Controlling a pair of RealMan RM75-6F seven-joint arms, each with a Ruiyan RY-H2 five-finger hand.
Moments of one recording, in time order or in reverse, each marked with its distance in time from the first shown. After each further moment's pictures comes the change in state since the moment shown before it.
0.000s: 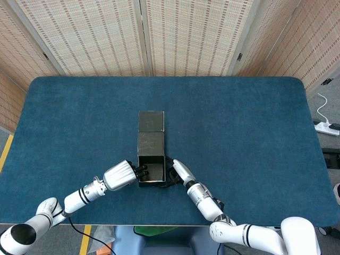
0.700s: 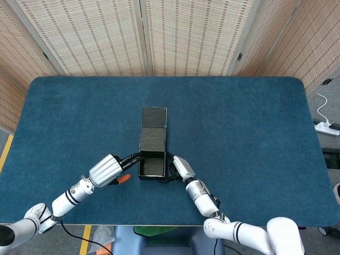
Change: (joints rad) left arm 0.046 0.161 -0.045 -0.262 -0.084 0.010 -0.077; right arm 0.044 -0.110 -0.006 0.214 -0.027 0.017 -0.050
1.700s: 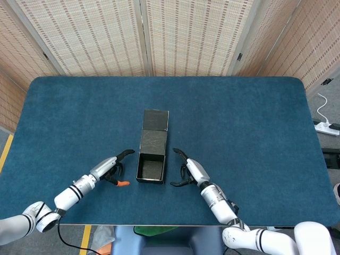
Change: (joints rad) left arm -0.074 0.132 -0.031 -0.272 -0.212 -0.589 -0.695; right arm -0.139 0.222 -0.068 -0.278 -0.095 0.129 0.031
